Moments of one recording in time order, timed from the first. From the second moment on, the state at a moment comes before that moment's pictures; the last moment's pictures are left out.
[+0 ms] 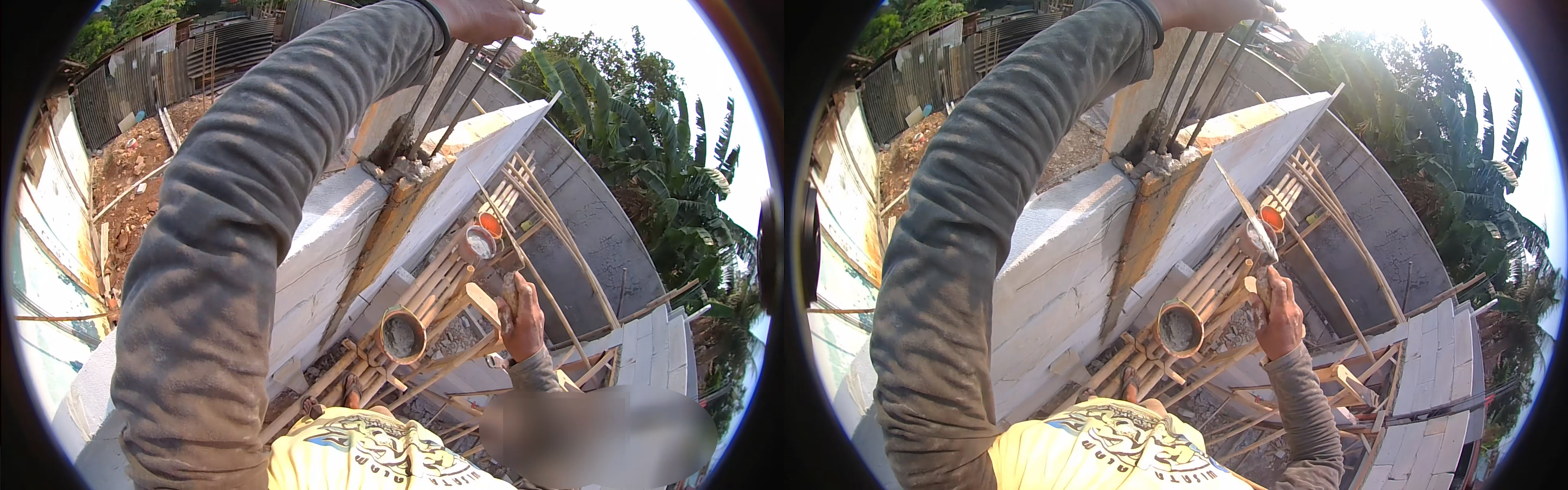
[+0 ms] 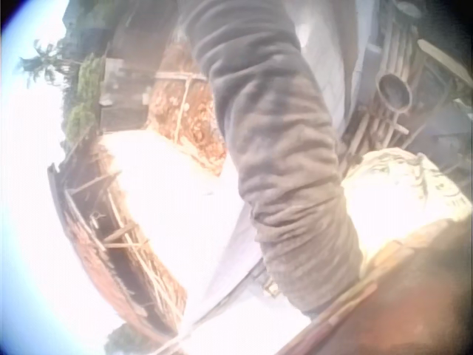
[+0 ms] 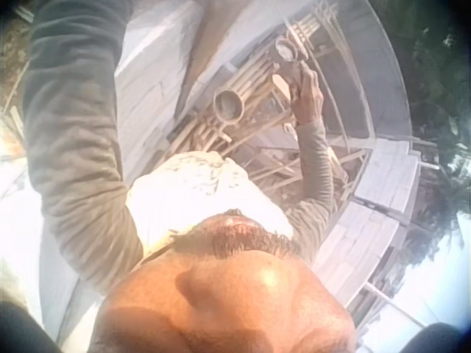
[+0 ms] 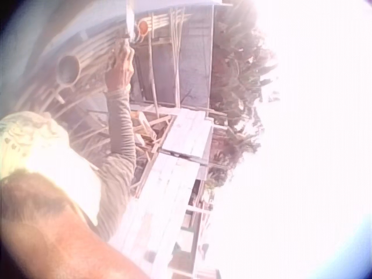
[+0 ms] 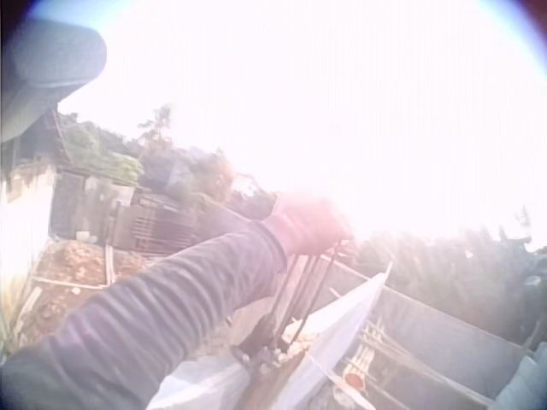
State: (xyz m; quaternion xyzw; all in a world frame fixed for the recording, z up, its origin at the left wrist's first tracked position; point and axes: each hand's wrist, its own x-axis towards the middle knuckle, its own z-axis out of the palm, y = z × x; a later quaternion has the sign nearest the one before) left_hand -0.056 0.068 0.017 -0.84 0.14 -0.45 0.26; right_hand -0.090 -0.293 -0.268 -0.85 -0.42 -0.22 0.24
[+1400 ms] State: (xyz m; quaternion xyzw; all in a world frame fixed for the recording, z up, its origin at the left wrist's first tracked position) left_hand -0.028 0.091 0.015 -0.78 0.28 -0.48 0.30; right_hand 0.011 -0.207 -0.001 -0.77 -0.61 -0.16 -0.07
